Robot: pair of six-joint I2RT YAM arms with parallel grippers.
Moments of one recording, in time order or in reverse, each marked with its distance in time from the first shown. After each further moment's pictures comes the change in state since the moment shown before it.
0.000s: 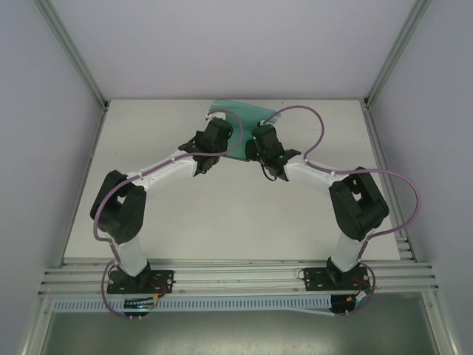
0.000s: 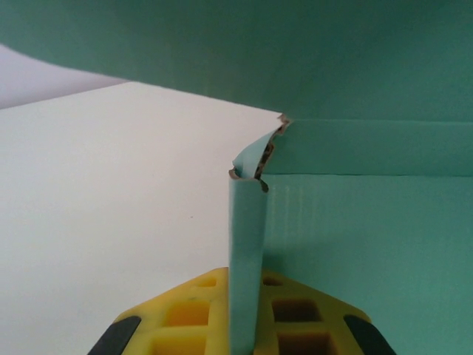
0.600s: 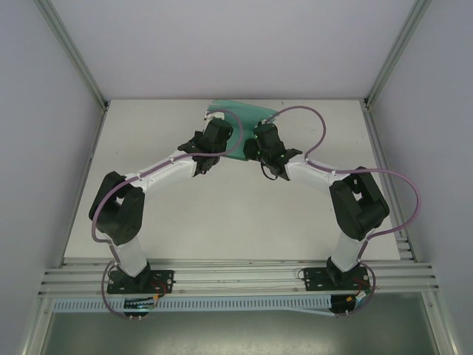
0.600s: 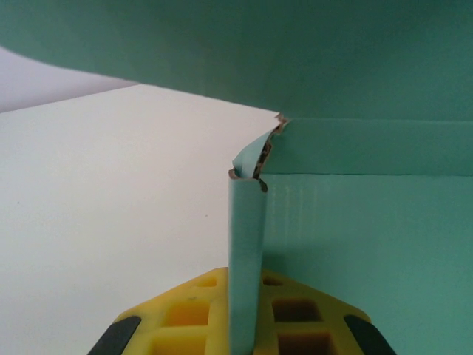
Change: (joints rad) left arm -0.007 -0.011 0.000 -0.022 -0.031 -0.013; right arm -0.014 0.003 0.000 0.020 -0.069 0.059
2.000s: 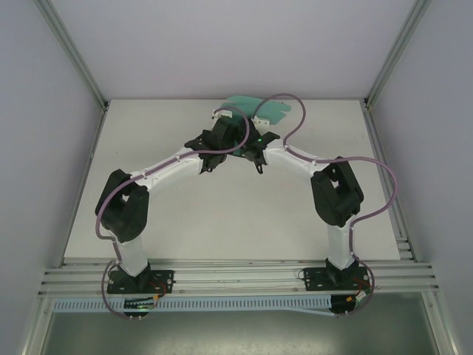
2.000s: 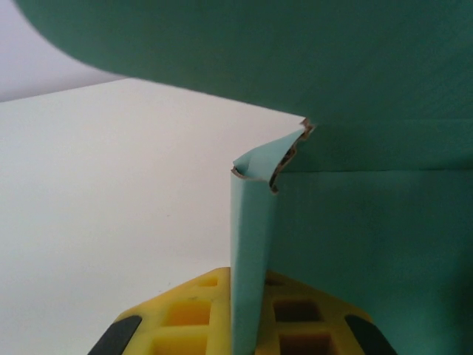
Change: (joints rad) left arm -0.036 0.047 0.101 -0.073 0.028 -0.053; right arm 0.081 0.212 0.386 -0.545 0.448 0.043
